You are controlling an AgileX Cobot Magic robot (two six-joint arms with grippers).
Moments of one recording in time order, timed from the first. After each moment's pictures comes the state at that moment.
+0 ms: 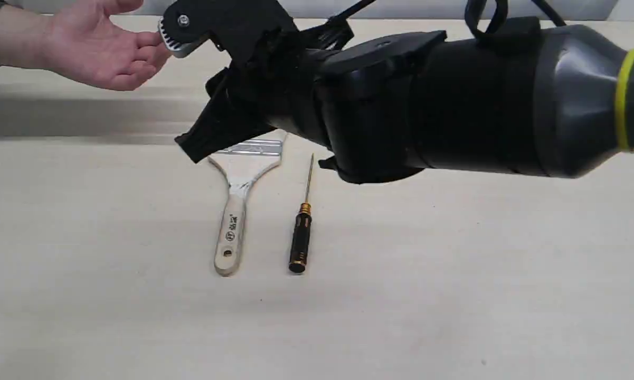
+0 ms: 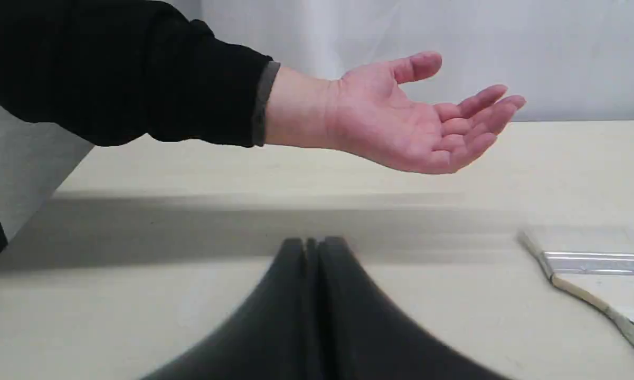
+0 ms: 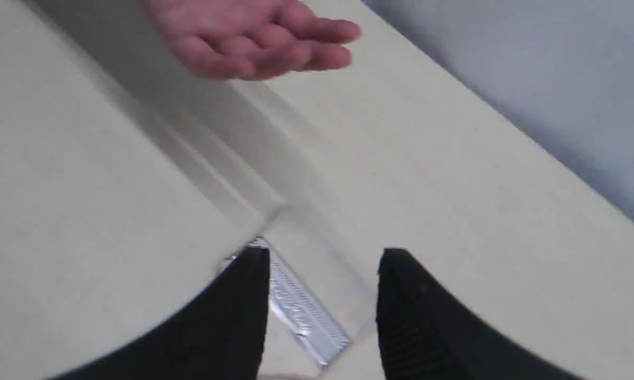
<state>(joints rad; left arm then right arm) 0.02 0.00 0.00 0.07 0.26 -0.07 0.91 1.75 -1.15 1.74 -0.37 -1.85</state>
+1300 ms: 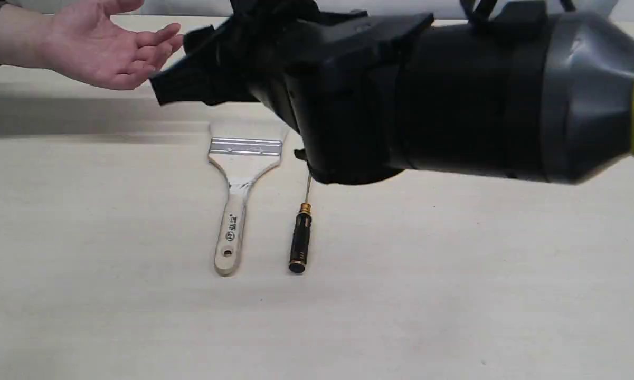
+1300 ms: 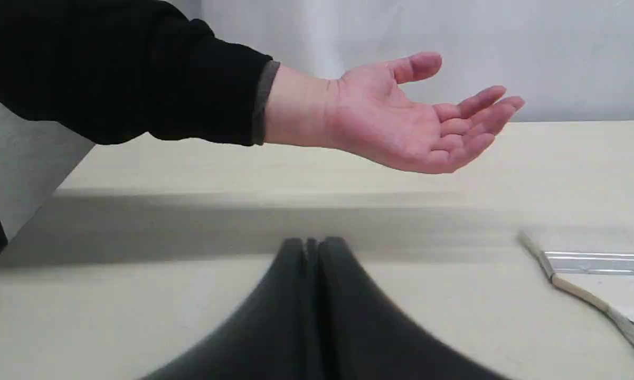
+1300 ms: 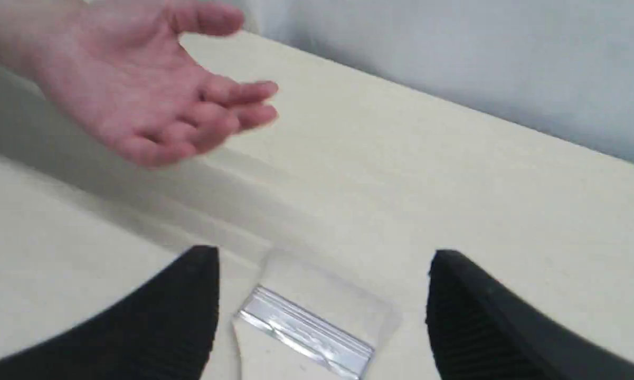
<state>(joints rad) 0.02 0.00 0.00 0.07 0.26 -0.07 0.98 1.74 -1.20 1.75 -0.54 -1.51</state>
